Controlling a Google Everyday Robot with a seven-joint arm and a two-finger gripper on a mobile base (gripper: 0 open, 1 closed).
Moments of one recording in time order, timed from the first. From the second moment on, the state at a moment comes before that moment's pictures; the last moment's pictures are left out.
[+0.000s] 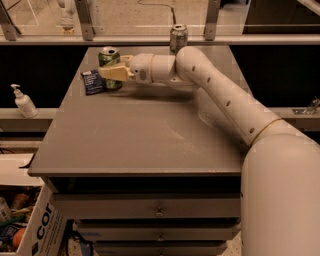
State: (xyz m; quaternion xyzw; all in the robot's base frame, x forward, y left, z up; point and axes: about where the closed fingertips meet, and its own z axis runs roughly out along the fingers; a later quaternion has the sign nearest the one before) arm 0.751 0.143 0.870 -0.43 0.59 0.44 0.52
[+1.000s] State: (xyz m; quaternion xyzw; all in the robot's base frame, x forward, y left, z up) arm 0.749 0.138 0.865 -0.43 0.60 0.44 0.51
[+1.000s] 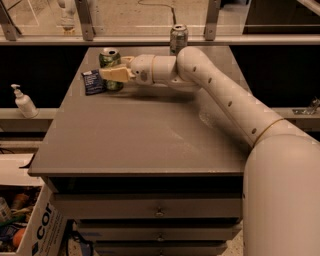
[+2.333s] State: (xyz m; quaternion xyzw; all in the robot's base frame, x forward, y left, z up) arm 0.747 0.119 0.872 -0.44 0.60 0.42 0.52
